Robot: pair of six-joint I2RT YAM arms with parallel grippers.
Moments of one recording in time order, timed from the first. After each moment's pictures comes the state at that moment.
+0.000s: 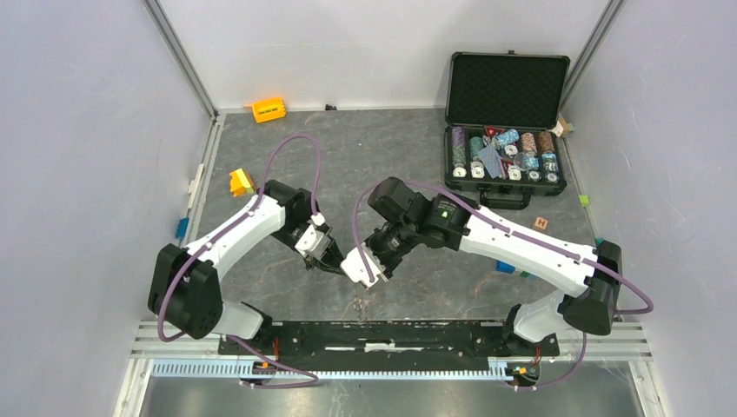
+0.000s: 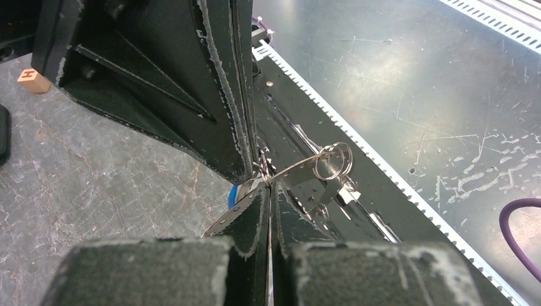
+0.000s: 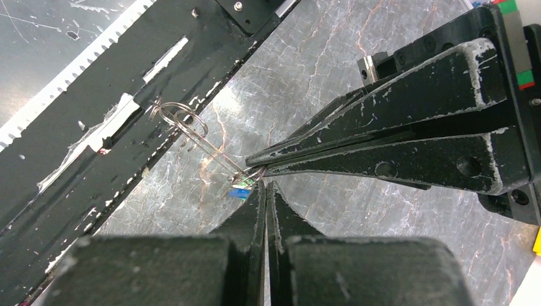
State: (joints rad) left arm -0.49 1.41 1.02 -1.55 1.41 2.05; right arm 1.07 1.46 1.41 -0.86 -0.65 -1.13
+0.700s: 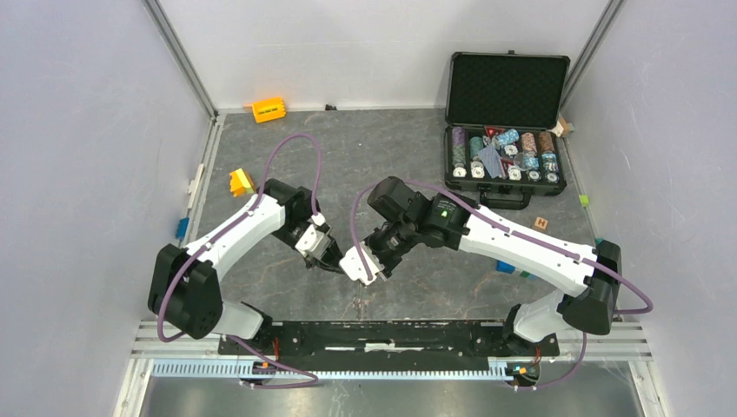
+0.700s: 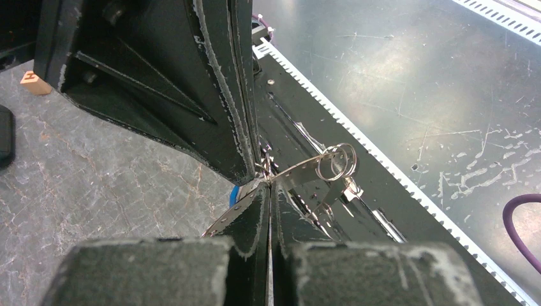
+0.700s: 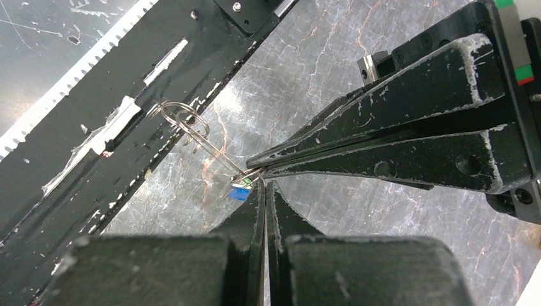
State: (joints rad) left arm -0.49 1.41 1.03 -1.54 1.40 2.05; right arm 1.07 1.47 1.42 -0.87 -0.65 -1.12
